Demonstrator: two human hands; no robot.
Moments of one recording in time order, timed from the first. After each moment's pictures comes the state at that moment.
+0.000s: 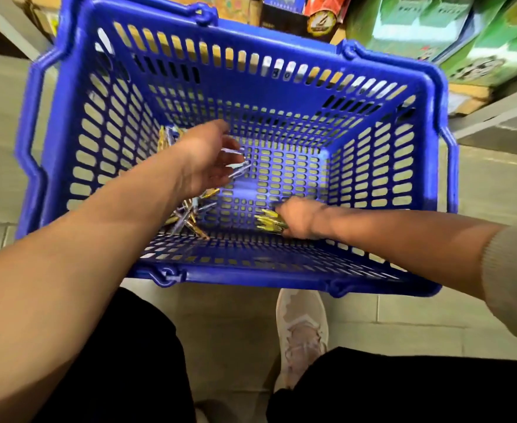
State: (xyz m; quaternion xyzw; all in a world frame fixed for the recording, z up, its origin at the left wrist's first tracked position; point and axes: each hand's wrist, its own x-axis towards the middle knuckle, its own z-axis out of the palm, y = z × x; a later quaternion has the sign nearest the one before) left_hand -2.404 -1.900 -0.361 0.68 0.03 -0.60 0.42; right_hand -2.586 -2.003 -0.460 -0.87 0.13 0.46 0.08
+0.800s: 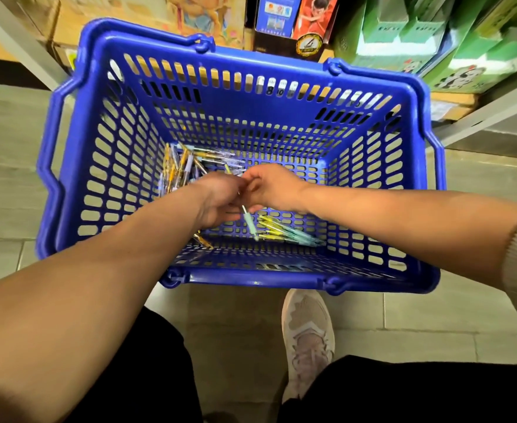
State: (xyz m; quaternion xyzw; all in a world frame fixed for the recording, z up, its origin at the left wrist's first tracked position) left_hand -2.439 -1.889 -0.375 0.69 0.02 -0.63 0.35; right_hand -2.534 -1.998 -0.427 -0.71 0.31 0.17 0.61
